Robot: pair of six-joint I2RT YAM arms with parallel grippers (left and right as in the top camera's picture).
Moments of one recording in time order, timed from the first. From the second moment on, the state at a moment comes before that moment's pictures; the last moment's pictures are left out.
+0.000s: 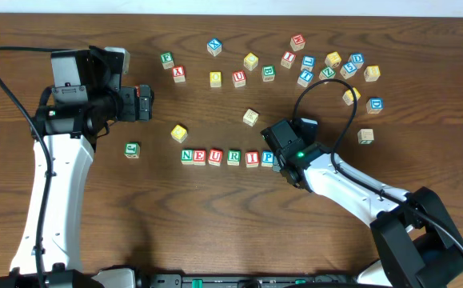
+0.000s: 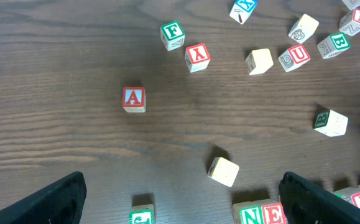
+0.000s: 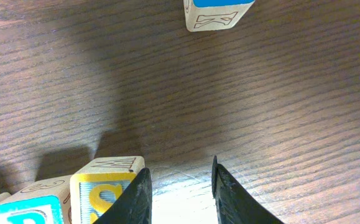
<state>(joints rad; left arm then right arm) 0.08 1.43 1.26 -0.71 0.24 0.11 0.59 1.68 0.89 -0.48 0.37 0.77</state>
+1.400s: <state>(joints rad) 0.08 1.43 1.26 -0.71 0.24 0.11 0.52 1.68 0.89 -0.42 0.32 0.73</state>
